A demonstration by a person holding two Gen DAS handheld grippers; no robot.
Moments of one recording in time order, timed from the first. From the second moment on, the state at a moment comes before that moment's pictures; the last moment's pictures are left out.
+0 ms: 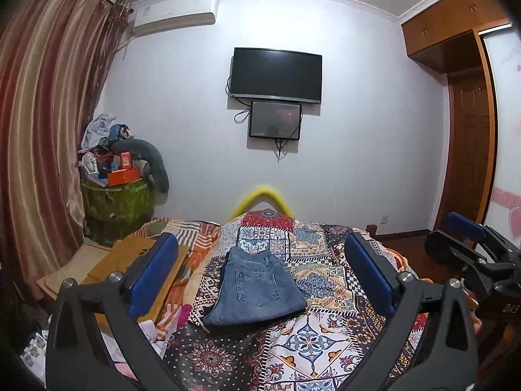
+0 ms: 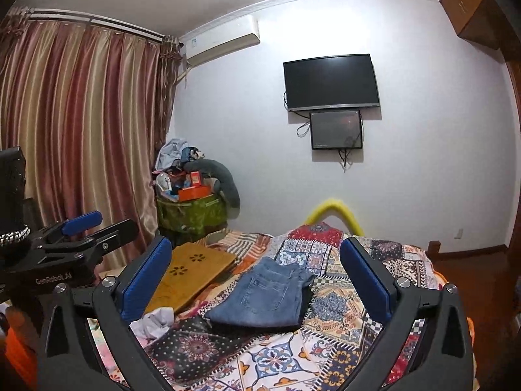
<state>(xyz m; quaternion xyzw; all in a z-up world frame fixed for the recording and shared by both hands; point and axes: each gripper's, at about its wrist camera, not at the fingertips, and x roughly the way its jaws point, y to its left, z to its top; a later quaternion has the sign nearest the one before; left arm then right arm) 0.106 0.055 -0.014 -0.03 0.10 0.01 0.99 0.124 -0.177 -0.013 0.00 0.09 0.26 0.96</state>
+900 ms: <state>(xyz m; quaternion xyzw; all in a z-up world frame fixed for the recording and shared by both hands) 0.116 0.047 -0.025 -0.02 0.12 0.01 0.99 0.126 -0.189 -0.015 0.02 0.11 0.25 0.96</state>
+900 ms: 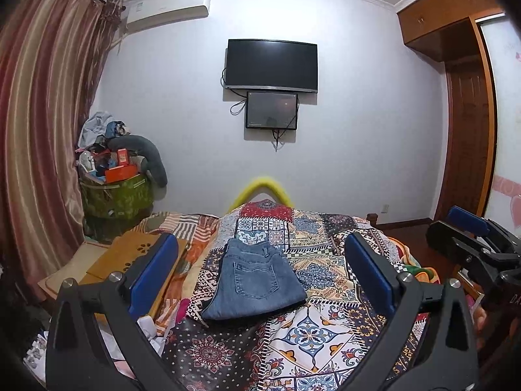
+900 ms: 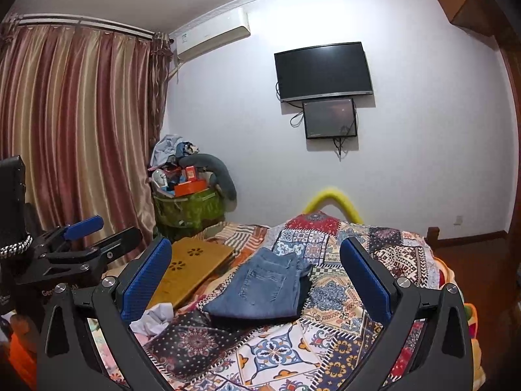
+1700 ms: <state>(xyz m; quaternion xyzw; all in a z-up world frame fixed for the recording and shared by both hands) 0.117 0.037 -0.022 -0.01 0.12 -0.01 0.99 0.129 -0.194 -0.018 0.02 0.12 0.25 0.96</state>
